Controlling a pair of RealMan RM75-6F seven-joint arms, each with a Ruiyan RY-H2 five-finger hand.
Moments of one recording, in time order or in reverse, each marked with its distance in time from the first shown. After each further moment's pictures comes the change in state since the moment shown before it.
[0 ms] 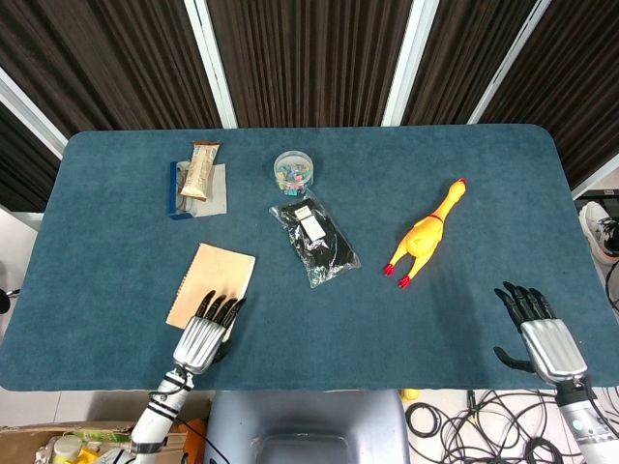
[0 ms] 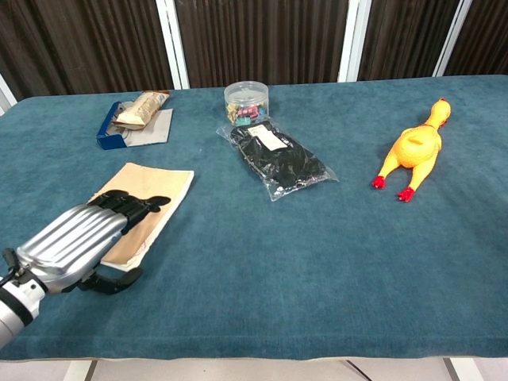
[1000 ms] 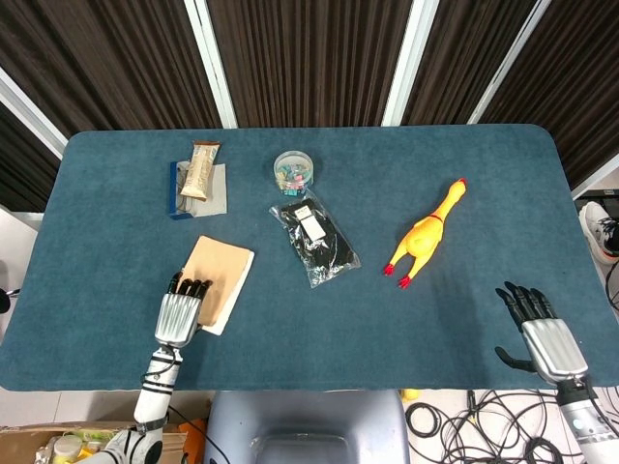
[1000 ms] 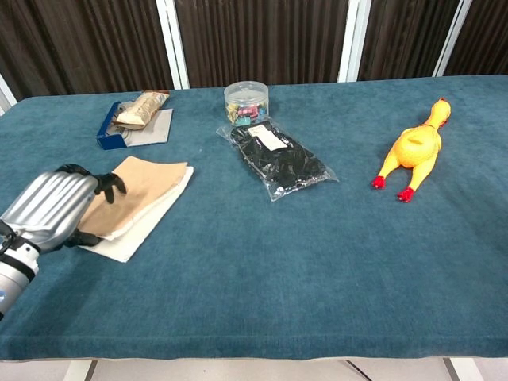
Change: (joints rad) left arm -0.031 -0.178 -0.122 0.389 -0.058 0.121 -0.086; right arm -0.003 0.007 0.010 -0.011 0.008 -0.021 -0.006
